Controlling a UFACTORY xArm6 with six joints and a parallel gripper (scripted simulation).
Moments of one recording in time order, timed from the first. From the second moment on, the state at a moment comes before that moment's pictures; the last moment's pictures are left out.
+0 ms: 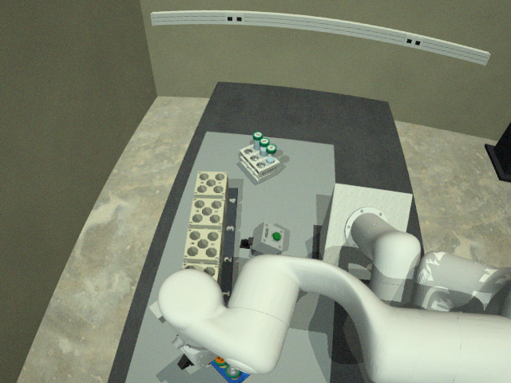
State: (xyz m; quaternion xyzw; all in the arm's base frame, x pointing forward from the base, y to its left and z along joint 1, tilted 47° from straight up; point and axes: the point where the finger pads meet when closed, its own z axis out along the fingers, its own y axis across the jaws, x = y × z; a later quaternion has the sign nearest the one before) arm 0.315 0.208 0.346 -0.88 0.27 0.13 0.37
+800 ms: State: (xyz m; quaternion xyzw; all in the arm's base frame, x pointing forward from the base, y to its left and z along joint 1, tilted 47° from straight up) arm 0.314 0.237 0.319 -0.88 0.27 0.13 0.37
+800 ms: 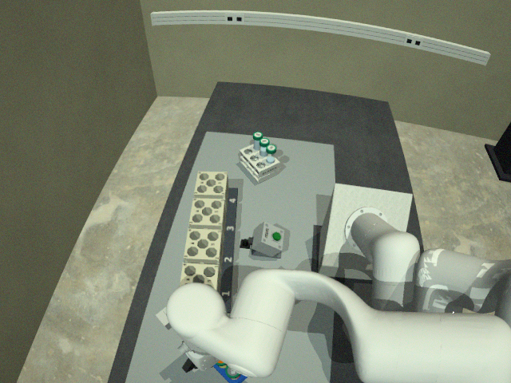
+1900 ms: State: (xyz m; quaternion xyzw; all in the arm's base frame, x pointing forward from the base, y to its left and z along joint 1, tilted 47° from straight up) arm 0.312 0.280 0.280 -0.88 0.27 0.13 0.37
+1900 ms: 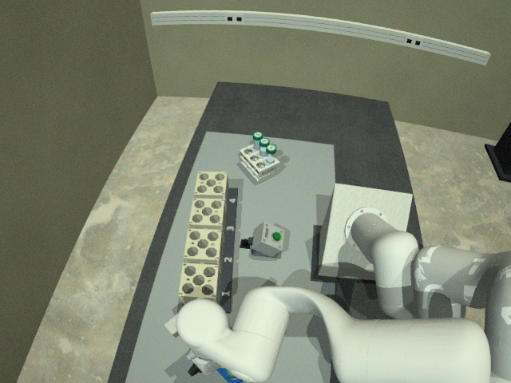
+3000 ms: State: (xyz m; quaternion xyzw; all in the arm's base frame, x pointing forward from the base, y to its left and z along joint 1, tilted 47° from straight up) arm 0.312 0.293 0.267 -0.88 0.27 0.13 0.37
